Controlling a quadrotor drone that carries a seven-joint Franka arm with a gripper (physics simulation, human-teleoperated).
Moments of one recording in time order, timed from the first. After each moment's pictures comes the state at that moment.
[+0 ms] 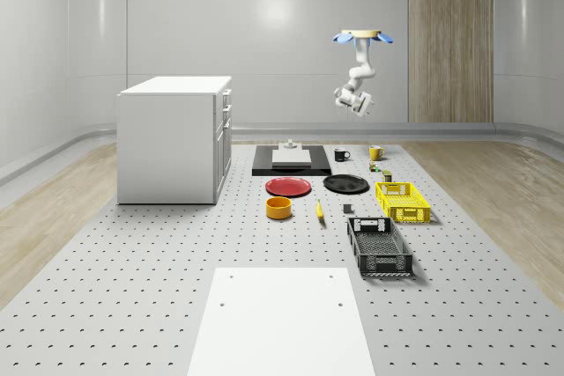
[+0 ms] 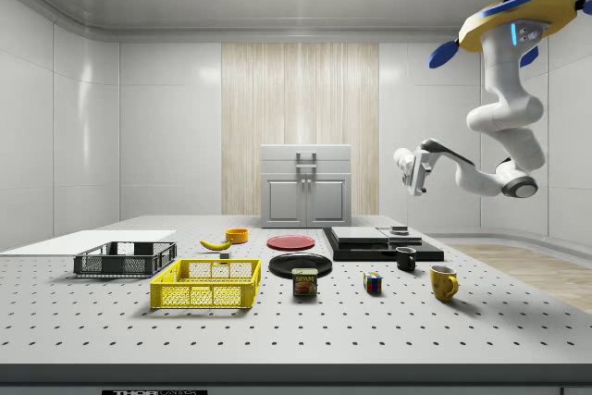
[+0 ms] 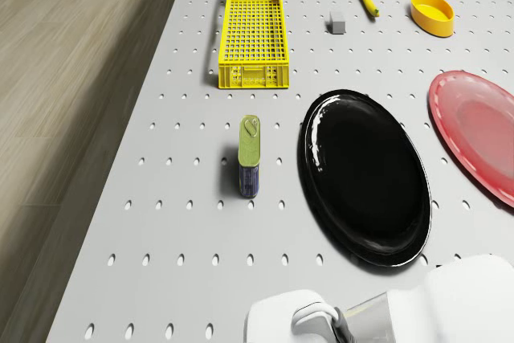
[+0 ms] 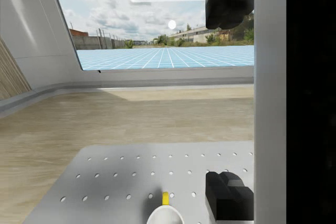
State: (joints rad) arm -0.45 -0.87 0.92 -2.68 -1.49 1.39 1.16
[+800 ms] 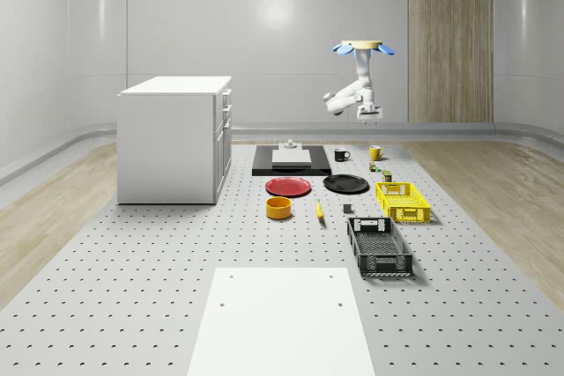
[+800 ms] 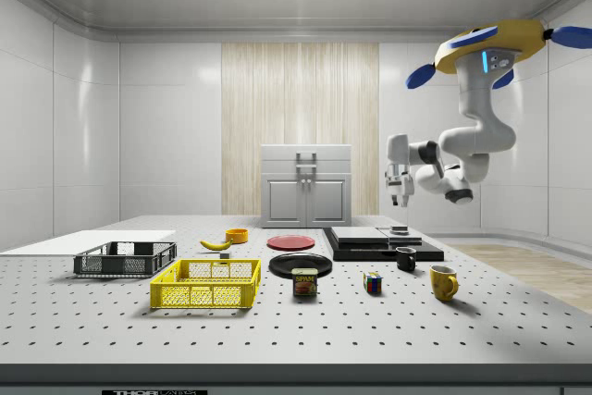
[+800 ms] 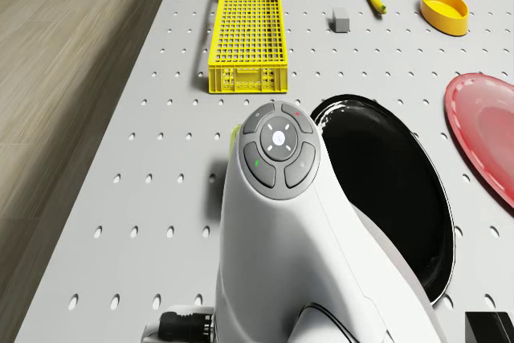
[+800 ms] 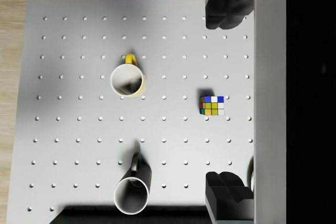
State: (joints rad) arm -0.99 -1.03 1.23 -2.90 -1.98 1.17 1.53
